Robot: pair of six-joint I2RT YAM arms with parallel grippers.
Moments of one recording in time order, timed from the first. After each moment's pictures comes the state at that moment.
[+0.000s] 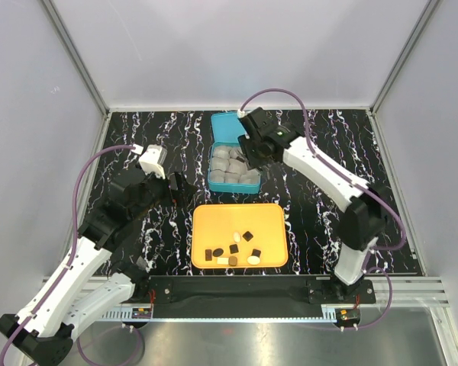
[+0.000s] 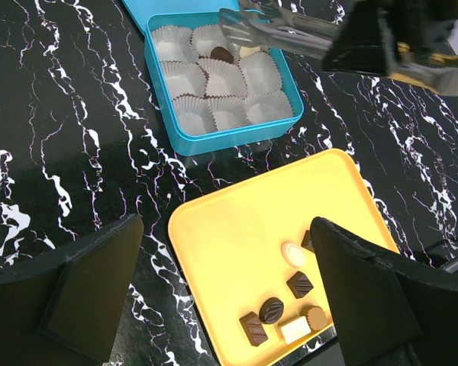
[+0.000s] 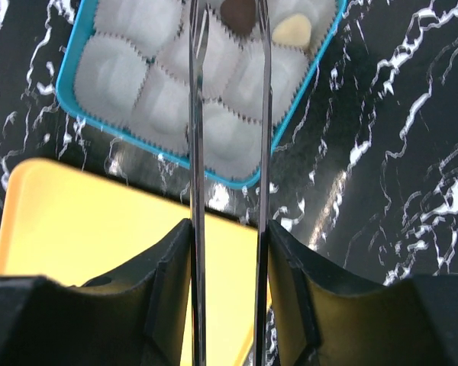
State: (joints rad) left arm -0.52 0.74 0.87 -0.52 0.02 -0.31; right arm 0.67 1.85 1.77 -0.89 0.20 0.24
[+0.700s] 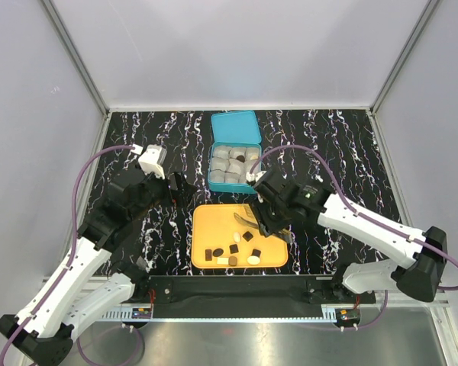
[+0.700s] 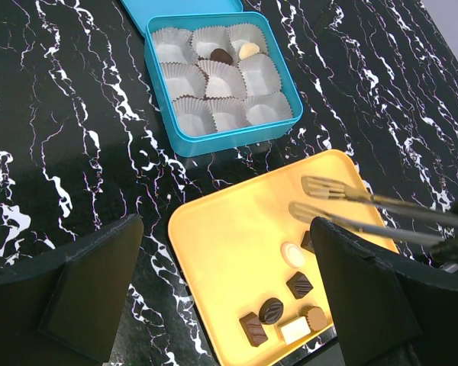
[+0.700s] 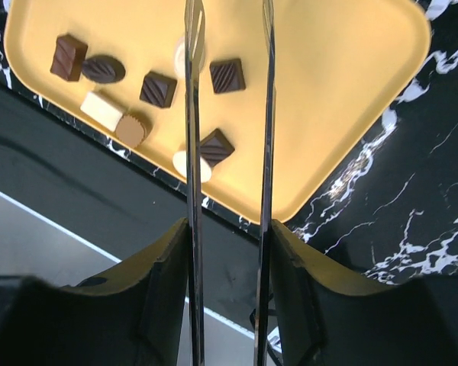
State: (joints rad) left arm -0.52 0.74 0.87 -0.52 0.02 -0.31; right arm 0.95 1.30 1.20 -1.00 0.04 0.40
